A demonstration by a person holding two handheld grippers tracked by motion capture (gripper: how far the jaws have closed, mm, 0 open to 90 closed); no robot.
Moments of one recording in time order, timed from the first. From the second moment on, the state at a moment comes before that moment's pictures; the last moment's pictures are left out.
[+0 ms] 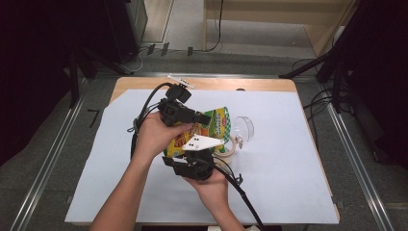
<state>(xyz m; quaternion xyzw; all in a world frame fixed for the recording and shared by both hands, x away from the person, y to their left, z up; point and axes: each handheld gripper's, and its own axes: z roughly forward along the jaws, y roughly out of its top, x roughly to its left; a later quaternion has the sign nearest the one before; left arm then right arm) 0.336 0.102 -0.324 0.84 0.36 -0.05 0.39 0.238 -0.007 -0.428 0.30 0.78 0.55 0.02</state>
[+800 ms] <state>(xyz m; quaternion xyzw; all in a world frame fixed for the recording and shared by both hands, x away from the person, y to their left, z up) 0.336 0.102 -0.325 0.84 0.36 -0.06 0.39 0.236 -0.008 -0.428 0.29 0.78 0.55 0.03</state>
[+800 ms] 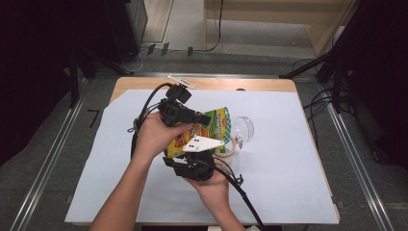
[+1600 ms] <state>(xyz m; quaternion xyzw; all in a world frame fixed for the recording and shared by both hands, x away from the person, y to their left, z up) 0.335 0.103 -0.323 0.84 0.36 -0.05 0.39 0.236 -0.007 -0.426 0.29 0.78 0.55 0.03</state>
